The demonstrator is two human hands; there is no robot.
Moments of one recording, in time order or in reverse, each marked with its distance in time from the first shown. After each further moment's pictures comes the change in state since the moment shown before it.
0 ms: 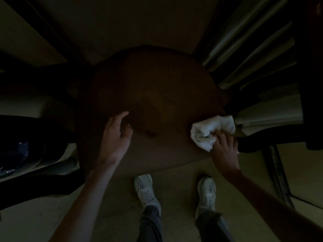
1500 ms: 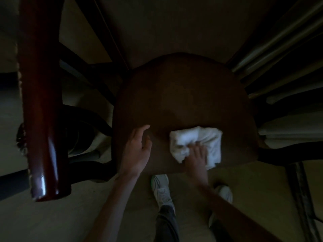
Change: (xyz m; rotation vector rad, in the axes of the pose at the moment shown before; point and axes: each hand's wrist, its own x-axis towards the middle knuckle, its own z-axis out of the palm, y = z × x) left_hand -0.033 -0.032 -0.036 -0.008 0.024 -0.022; right_hand -0.020 -0.172 0.000 0.395 0.095 -0.165
